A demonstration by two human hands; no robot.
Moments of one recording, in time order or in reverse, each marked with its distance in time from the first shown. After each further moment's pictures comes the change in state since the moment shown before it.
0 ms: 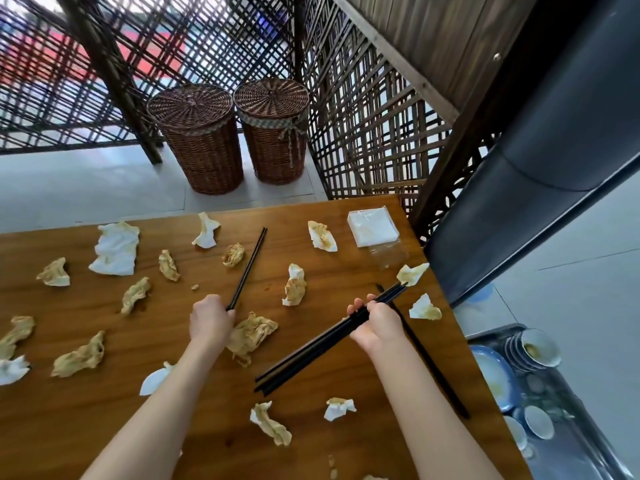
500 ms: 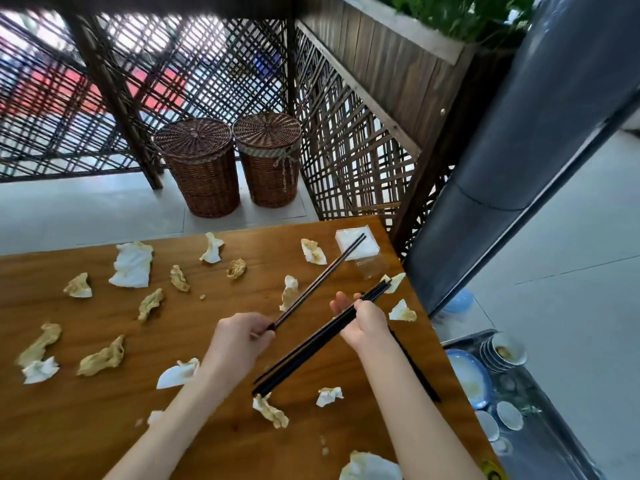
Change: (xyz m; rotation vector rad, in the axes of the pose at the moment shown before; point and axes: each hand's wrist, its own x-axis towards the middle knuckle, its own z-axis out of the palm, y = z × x) left_hand -0.133 0.021 -0.078 -0.242 -0.118 0.484; right_hand -0.065 -0.006 -0.002 0.012 -0.088 -0.043
